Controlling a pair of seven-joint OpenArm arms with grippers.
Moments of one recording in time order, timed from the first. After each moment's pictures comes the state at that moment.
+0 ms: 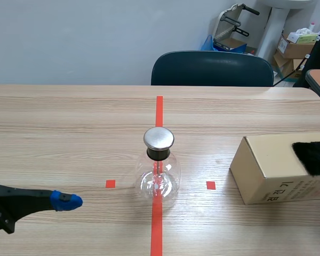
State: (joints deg) left arm 35.6 -58.1 27.1 102.9 -6.8 -19.5 -48.3; right arm -27.7 10.0 32.9 62.8 -70.6 -39.2 45.1
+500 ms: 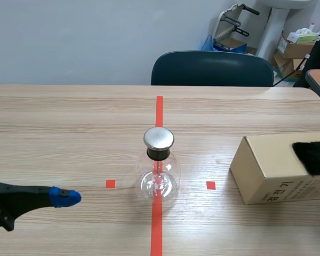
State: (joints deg) left arm 35.6 -58.1 27.1 102.9 -8.5 -19.5 -48.2; right arm -27.7 10.0 32.9 62.8 -70.6 -39.2 45.1
